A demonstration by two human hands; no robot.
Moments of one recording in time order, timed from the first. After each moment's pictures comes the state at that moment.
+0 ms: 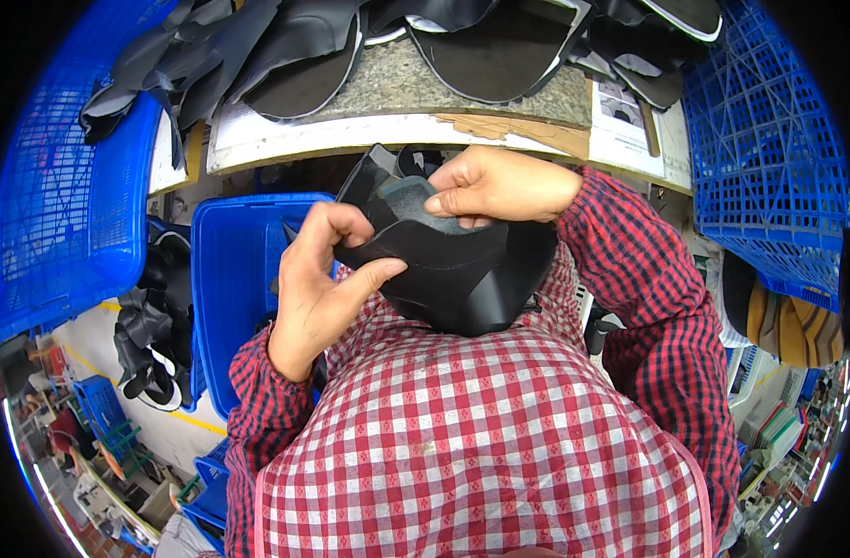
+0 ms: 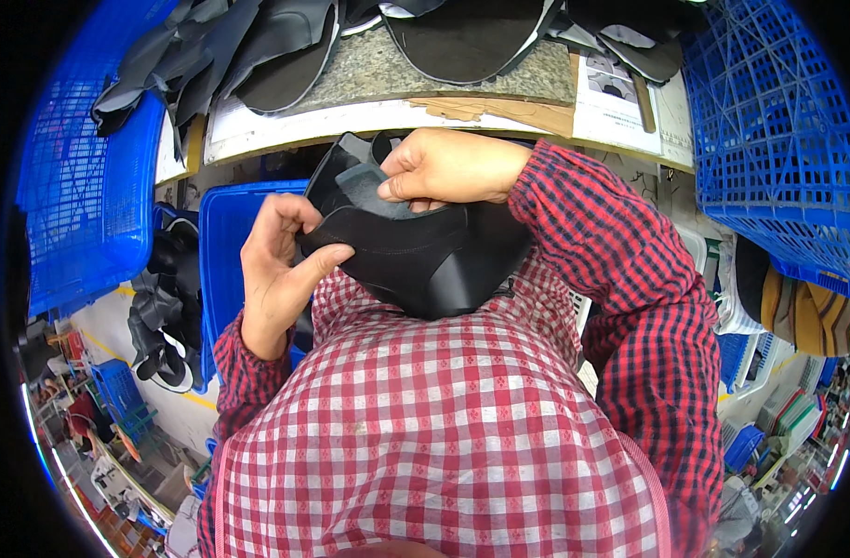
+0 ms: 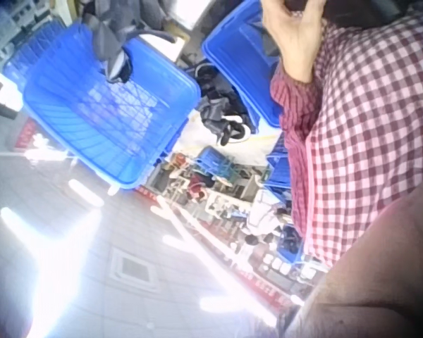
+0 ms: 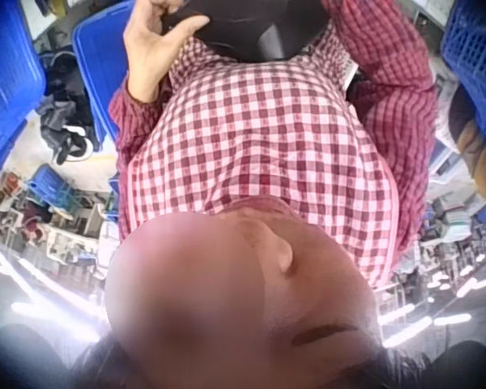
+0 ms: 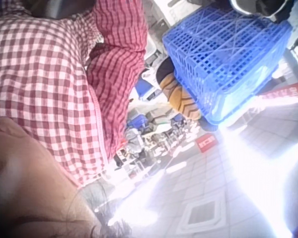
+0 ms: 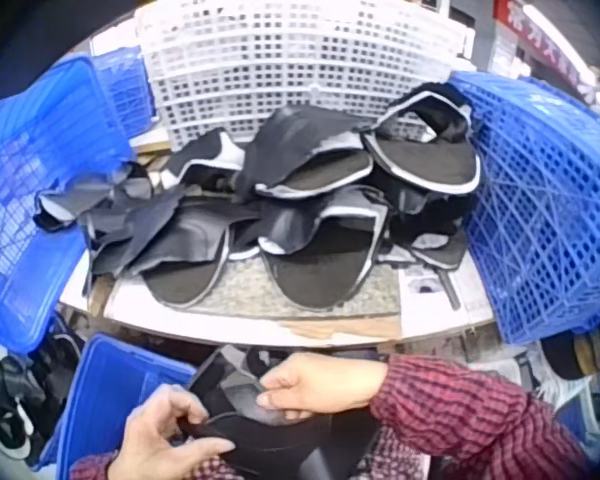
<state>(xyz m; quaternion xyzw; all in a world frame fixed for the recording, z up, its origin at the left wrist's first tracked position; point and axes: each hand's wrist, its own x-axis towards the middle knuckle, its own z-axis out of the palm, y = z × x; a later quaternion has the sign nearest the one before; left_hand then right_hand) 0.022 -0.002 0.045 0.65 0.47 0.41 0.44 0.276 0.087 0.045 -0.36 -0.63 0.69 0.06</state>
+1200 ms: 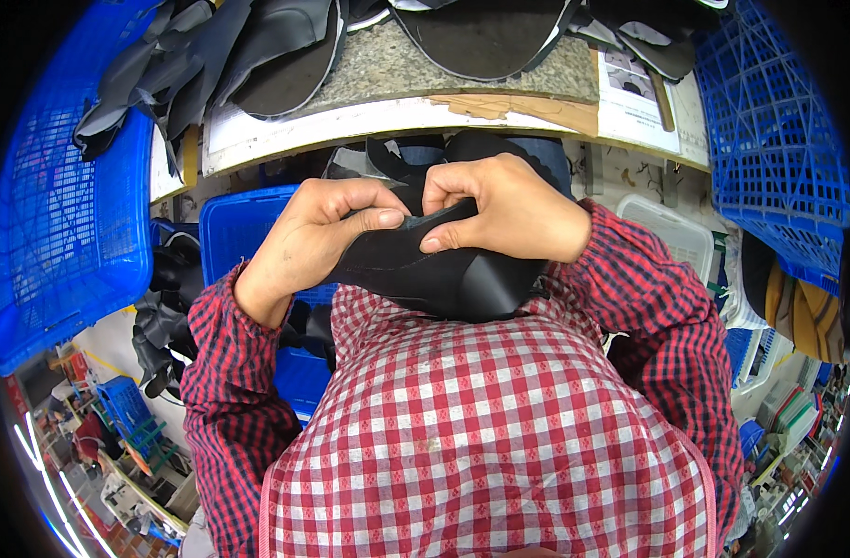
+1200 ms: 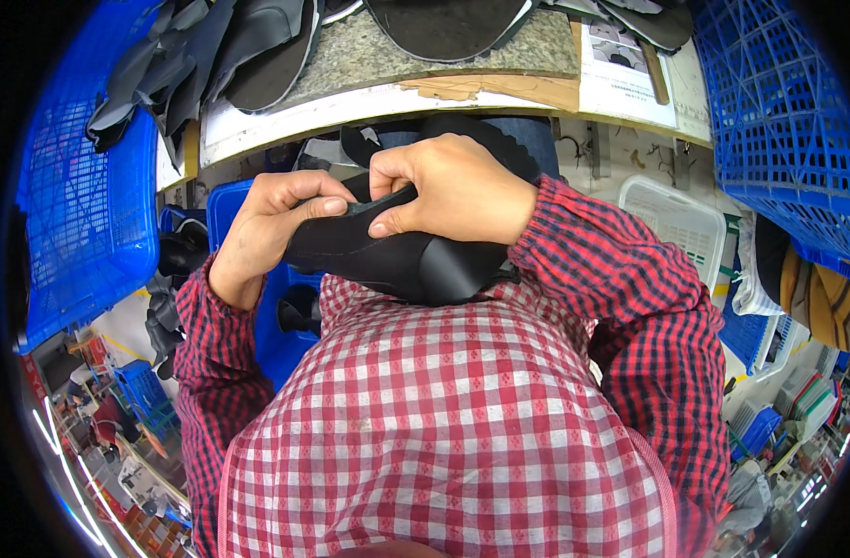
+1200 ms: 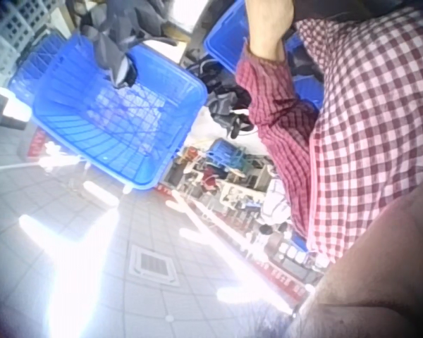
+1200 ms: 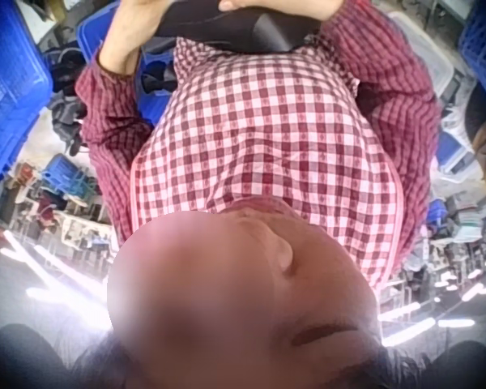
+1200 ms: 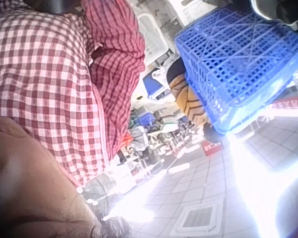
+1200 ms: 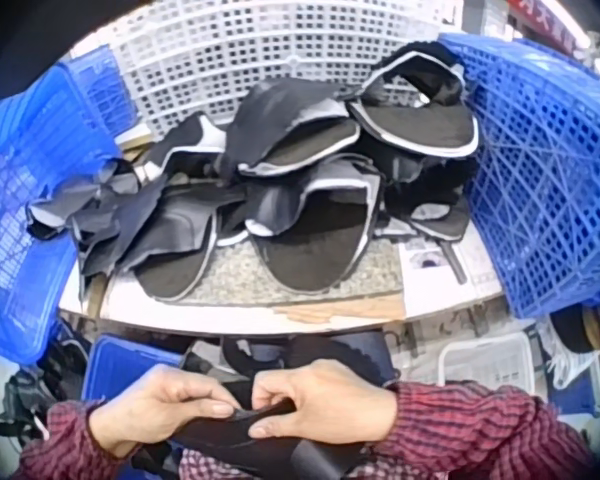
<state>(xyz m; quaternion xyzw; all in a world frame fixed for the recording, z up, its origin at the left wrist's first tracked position) 0.030 0.062 0.059 0.67 0.41 0.17 0.60 0.282 0.047 0.035 -0.41 -0.75 0.48 0.20</state>
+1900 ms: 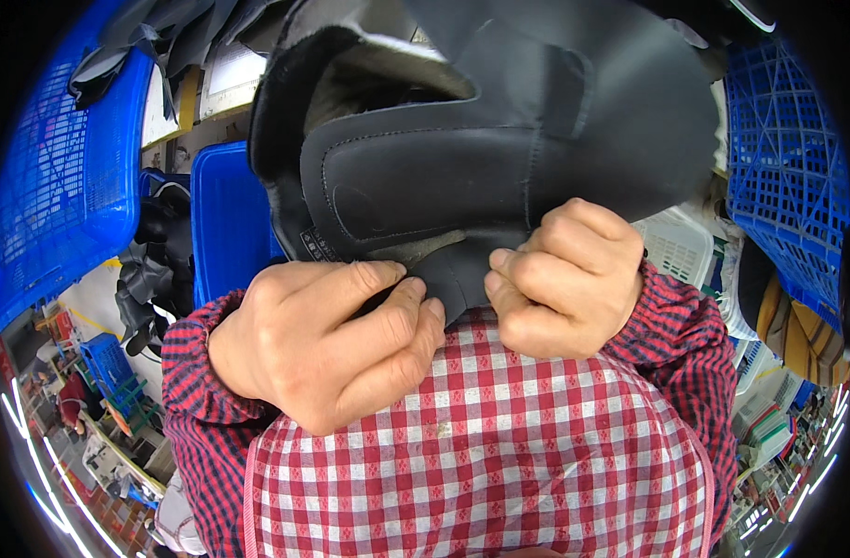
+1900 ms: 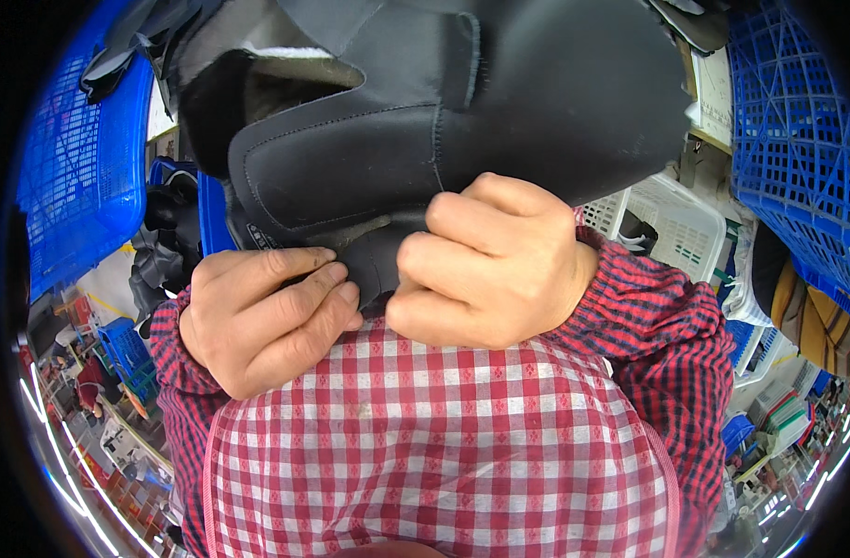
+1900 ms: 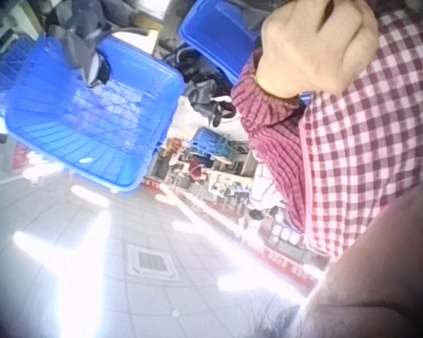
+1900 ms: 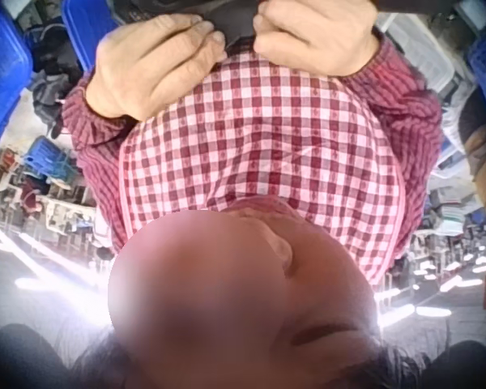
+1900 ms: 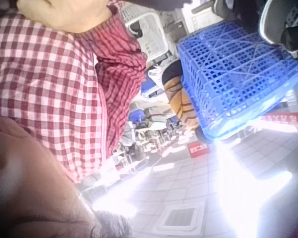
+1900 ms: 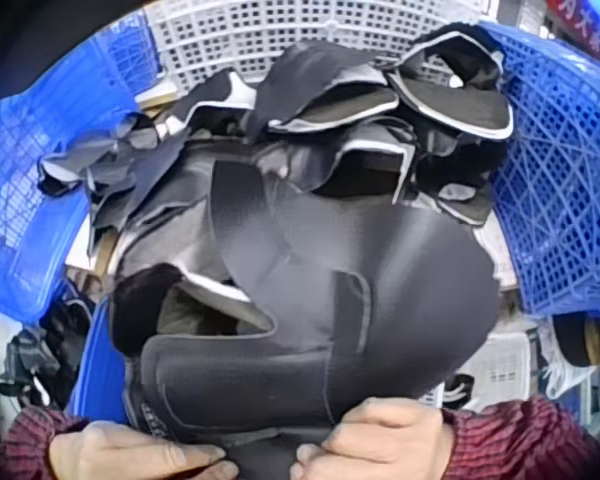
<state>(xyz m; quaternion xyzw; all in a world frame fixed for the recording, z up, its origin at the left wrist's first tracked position) 0.011 -0.016 0.083 0.93 0.12 0.33 0.08 0.262 -0.020 0.052 -0.19 -0.90 0.03 0.40</state>
